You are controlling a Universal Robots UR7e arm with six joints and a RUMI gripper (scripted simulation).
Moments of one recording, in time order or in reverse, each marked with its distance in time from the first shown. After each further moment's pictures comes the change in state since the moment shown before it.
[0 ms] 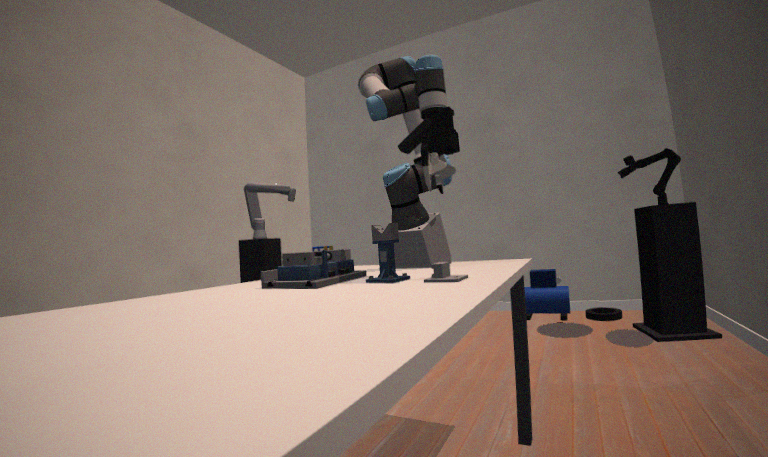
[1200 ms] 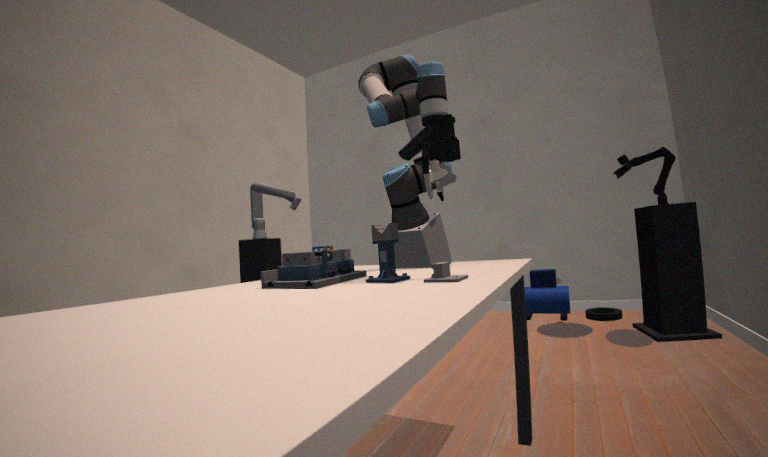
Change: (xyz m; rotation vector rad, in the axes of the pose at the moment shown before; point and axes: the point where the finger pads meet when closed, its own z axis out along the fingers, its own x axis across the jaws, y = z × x) arm 0.000 0.000 0.020 0.007 0.000 -0.002
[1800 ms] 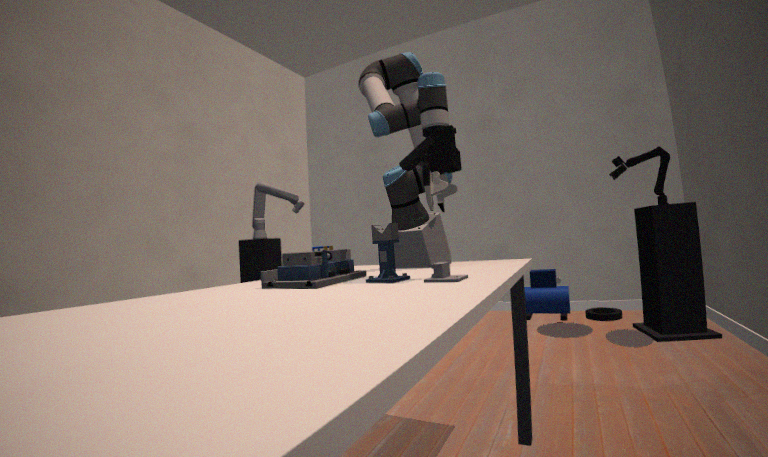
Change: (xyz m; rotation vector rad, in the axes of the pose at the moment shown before) arm 0.000 0.000 0.030 0.000 0.000 0.000
